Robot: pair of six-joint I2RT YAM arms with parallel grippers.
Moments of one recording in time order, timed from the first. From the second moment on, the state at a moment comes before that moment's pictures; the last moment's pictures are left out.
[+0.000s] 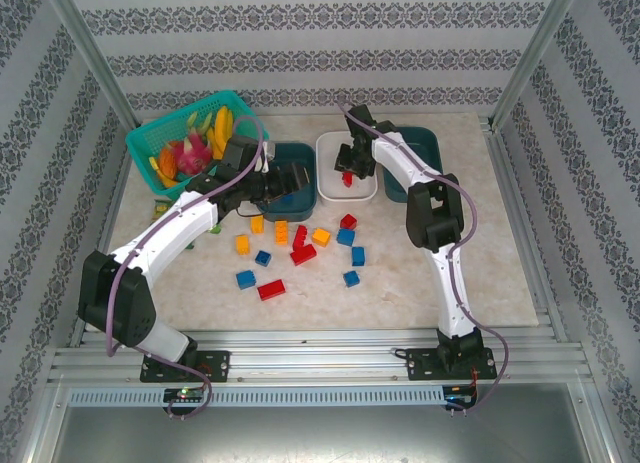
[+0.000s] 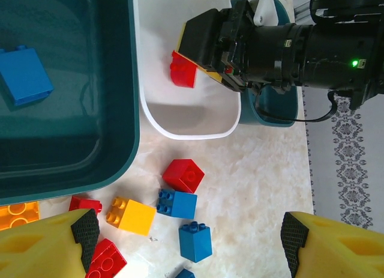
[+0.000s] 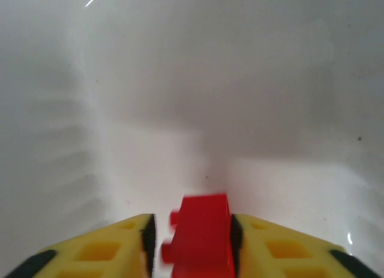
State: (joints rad) left arm -0.40 1.52 1.25 -0.43 0.32 -0.73; right arm 0.34 2.42 2.17 -0.91 -0.14 0.58
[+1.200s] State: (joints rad) left arm -0.40 1.08 0.88 -0.90 0.17 -0.79; right arm 0.77 0.78 0.61 -0.43 -0.11 0.43
